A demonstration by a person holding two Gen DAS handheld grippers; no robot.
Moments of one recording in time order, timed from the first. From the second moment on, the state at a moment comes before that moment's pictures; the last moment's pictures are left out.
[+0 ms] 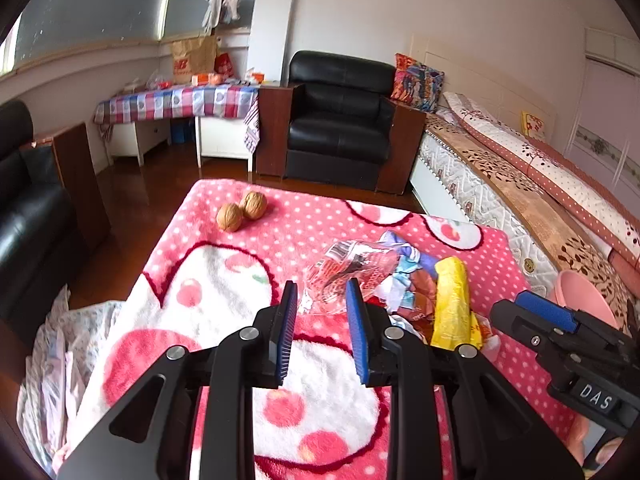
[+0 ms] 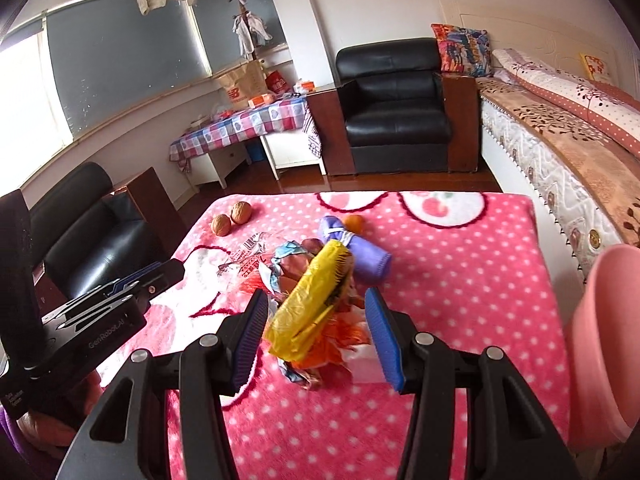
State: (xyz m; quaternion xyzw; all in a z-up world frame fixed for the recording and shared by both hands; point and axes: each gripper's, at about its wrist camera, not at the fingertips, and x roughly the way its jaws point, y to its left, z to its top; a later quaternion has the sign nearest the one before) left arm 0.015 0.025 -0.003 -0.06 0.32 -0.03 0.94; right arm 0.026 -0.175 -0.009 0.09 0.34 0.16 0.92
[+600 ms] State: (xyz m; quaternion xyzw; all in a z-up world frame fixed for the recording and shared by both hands) left arm 0.065 0.022 -0.045 -0.12 0.40 -0.05 0.90; right arm 0.051 -0.164 -0.044 0.08 0.38 0.16 0.91
